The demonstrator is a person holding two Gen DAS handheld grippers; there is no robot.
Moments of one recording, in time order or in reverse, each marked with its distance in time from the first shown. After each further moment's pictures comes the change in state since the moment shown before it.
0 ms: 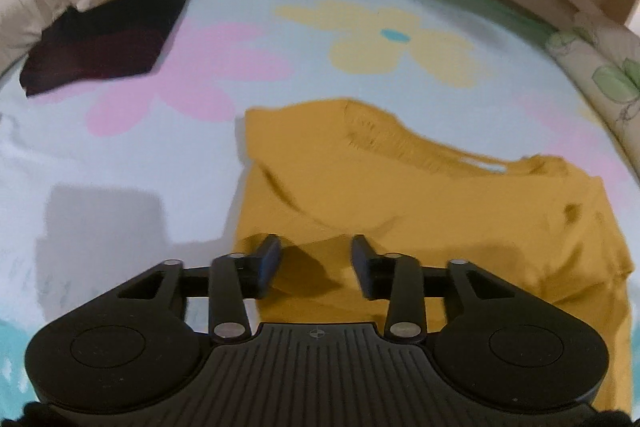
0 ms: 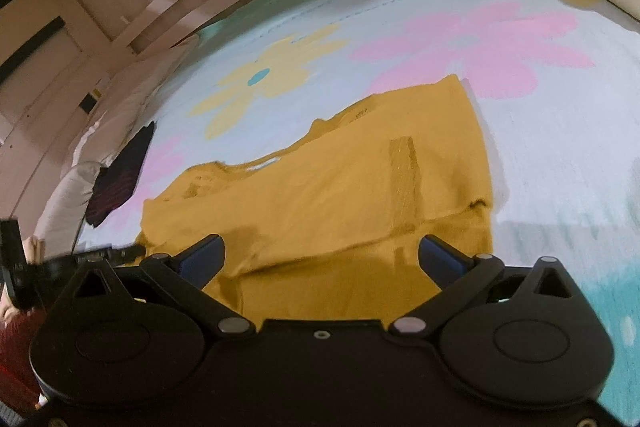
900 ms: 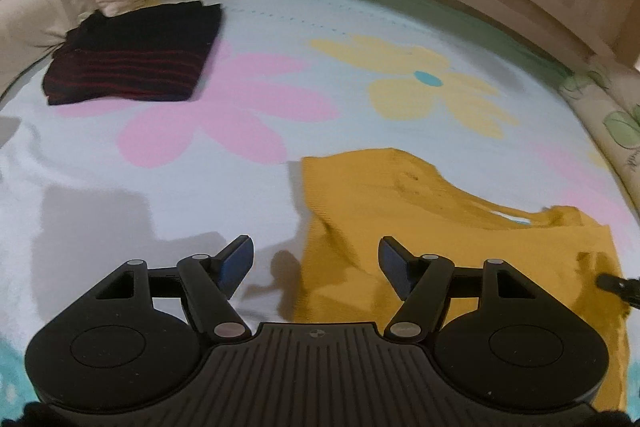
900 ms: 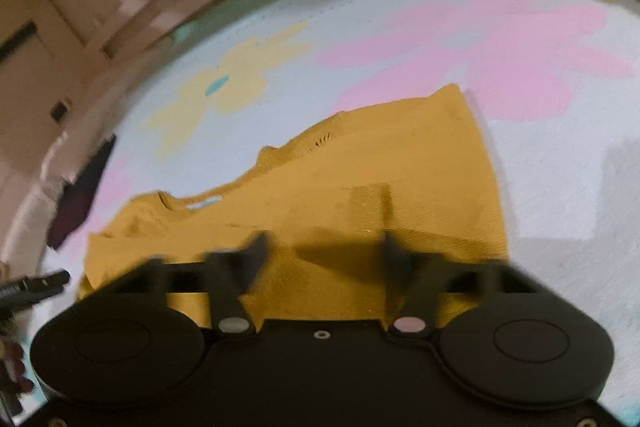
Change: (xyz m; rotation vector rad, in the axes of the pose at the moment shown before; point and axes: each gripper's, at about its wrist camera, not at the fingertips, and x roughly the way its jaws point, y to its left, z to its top) left arm -0.007 0.037 0.019 -0.079 -0.086 0.002; right arm 0.061 -0.025 0.025 -0.017 0.029 -0.039
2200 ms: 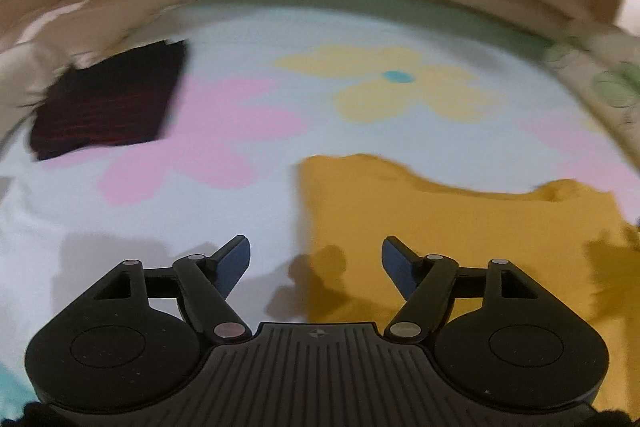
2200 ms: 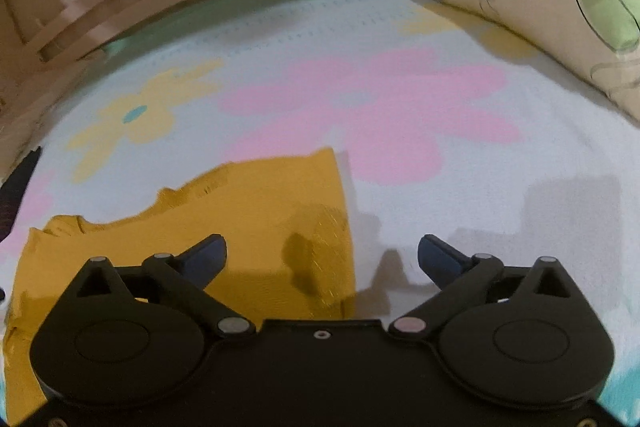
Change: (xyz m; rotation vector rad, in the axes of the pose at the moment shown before) left arm -0.002 -0.041 -0.004 0.175 -0.053 -0.008; right arm -0.048 -0.024 0.016 -0.058 -0.125 -0.264
